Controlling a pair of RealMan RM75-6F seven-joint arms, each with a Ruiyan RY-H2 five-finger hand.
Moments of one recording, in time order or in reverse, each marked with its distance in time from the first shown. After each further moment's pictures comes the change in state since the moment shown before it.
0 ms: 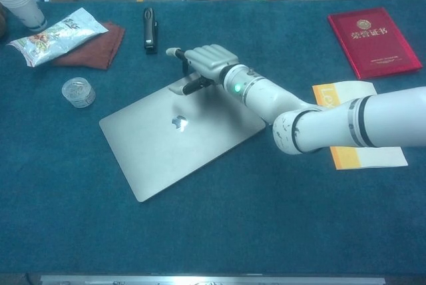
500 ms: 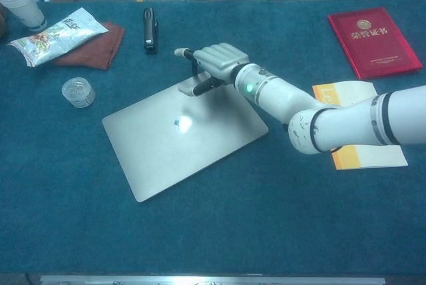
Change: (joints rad) left arm 0.005 -0.008 0.003 0.007 0.019 0.004 -0.001; right arm -0.045 0.082 -0.032 -0.124 0.029 0.026 -0.088
